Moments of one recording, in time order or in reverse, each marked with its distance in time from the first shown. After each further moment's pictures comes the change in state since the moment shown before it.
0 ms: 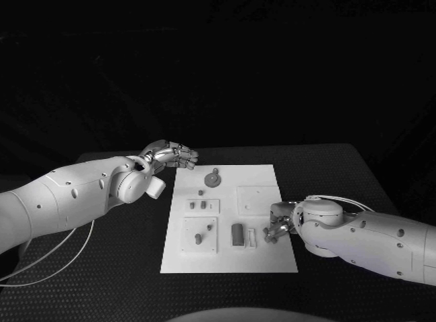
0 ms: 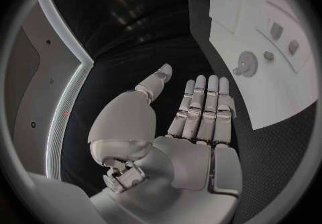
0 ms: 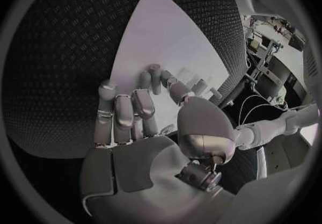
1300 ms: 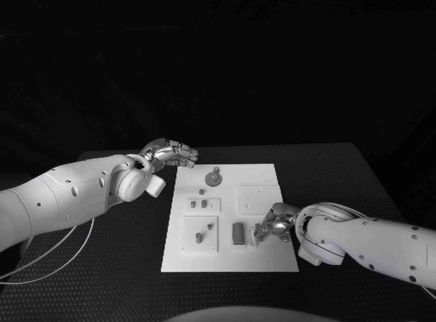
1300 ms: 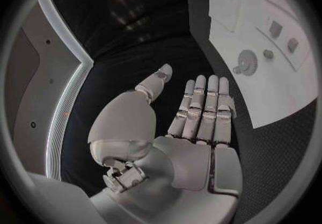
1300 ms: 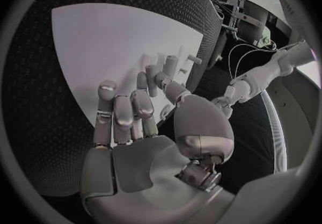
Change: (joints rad) left arm 0.002 -0.004 0.000 0.000 0.000 0.000 -0.002; left_hand 0.000 0.000 0.003 0.003 0.000 0.000 0.000 0.000 -0.001 0.000 0.000 0.000 -0.001 0.000 0.000 -0.004 0.004 0.000 0.000 0.000 0.000 0.000; right arm -0.007 -0.047 -0.002 0.082 0.435 -0.233 0.054; right_hand 0.084 0.032 0.095 0.023 0.000 0.004 0.014 -0.032 -0.208 0.025 -0.018 0.019 0.017 0.010 -0.001 0.000 0.023 -0.001 -0.008 0.002 0.016 0.000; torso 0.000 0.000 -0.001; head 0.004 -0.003
